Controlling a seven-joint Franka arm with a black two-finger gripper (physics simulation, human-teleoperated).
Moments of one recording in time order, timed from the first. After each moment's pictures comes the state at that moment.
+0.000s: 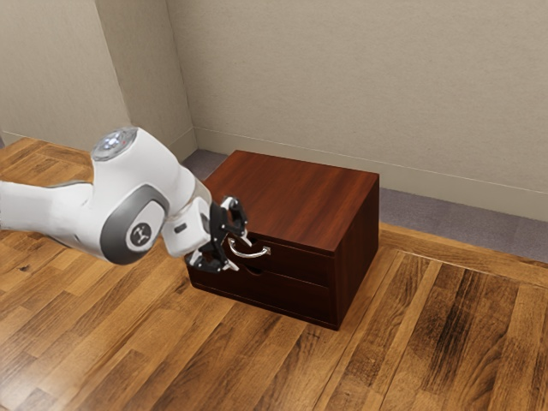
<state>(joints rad) 0.00 -0.22 -0.28 -2.48 -0.25 2.73 1.62</state>
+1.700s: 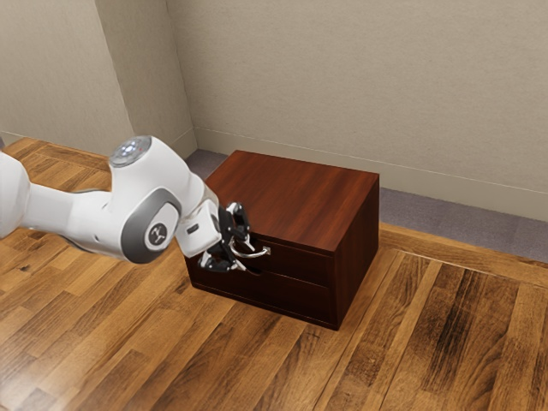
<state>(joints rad) 0.01 -0.07 -0.25 -2.41 -0.25 2.80 1.59</state>
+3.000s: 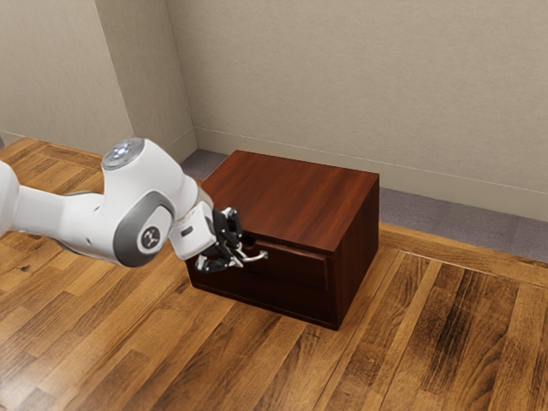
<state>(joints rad) 0.01 -0.11 -0.24 -2.46 -0.25 2.79 1.57</state>
